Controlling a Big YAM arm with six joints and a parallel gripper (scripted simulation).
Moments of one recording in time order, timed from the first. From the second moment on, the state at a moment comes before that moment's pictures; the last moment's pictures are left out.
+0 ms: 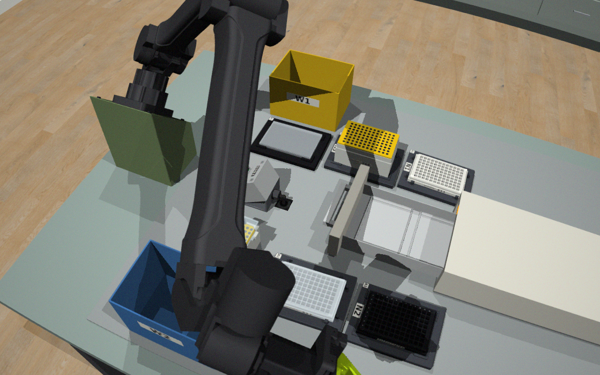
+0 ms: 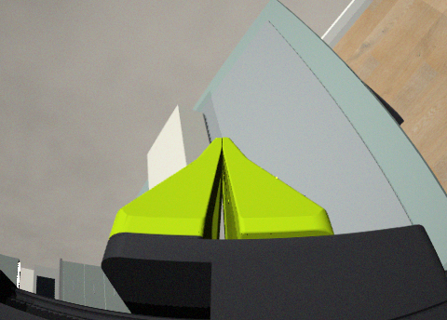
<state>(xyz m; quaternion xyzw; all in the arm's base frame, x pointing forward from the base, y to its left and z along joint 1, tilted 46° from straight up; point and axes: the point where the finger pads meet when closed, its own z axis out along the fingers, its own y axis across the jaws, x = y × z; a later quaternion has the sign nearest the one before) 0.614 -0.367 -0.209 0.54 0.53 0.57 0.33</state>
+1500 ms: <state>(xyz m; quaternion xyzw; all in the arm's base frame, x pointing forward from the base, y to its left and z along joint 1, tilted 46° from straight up) 0.593 -0.239 -0.091 0.36 0.83 0.38 0.20</state>
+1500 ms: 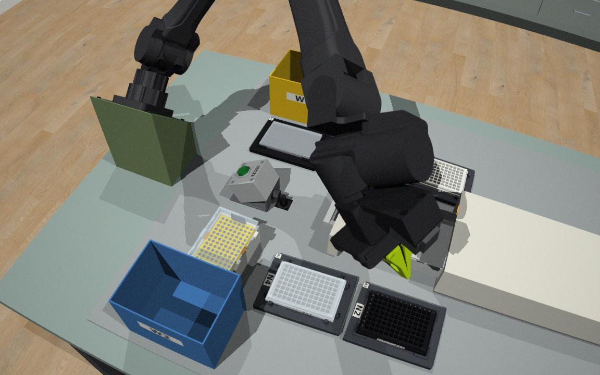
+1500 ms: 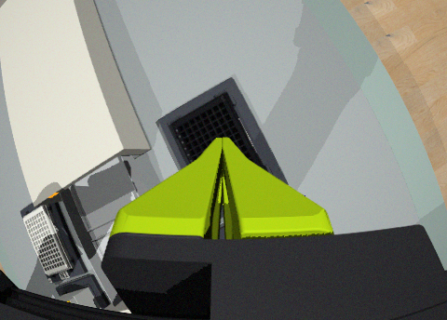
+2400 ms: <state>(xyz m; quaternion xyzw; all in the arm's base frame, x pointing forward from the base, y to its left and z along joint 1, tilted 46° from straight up) 0.520 -0.160 -0.033 0.22 0.90 0.36 0.11</state>
